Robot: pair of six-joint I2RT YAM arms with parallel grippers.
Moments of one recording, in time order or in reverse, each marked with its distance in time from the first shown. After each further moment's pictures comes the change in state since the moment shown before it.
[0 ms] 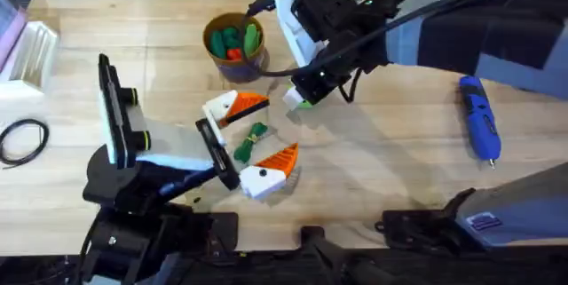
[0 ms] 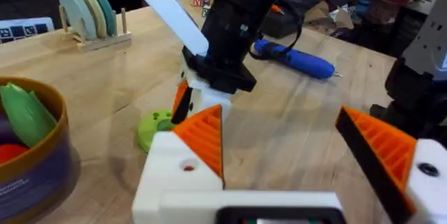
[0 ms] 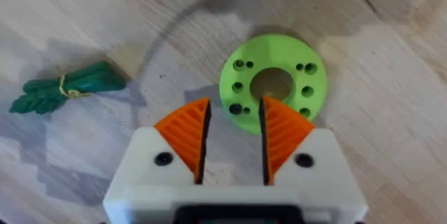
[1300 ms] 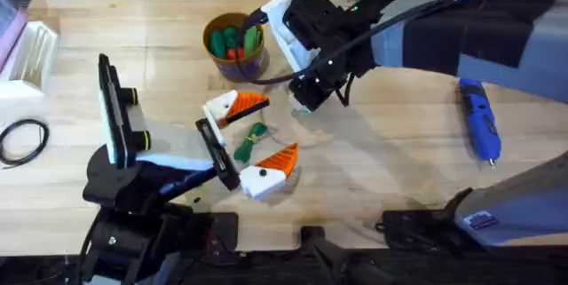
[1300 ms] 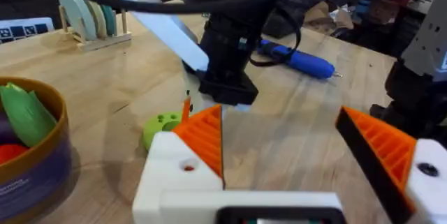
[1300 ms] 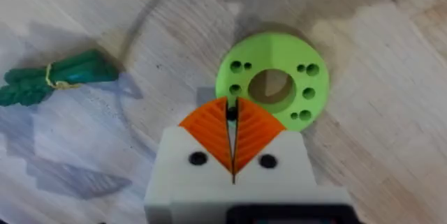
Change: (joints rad) left arm 0.000 0.000 0.000 0.000 0.000 0.000; right arm 0.031 0.042 0.016 -0.041 0.034 -0.015
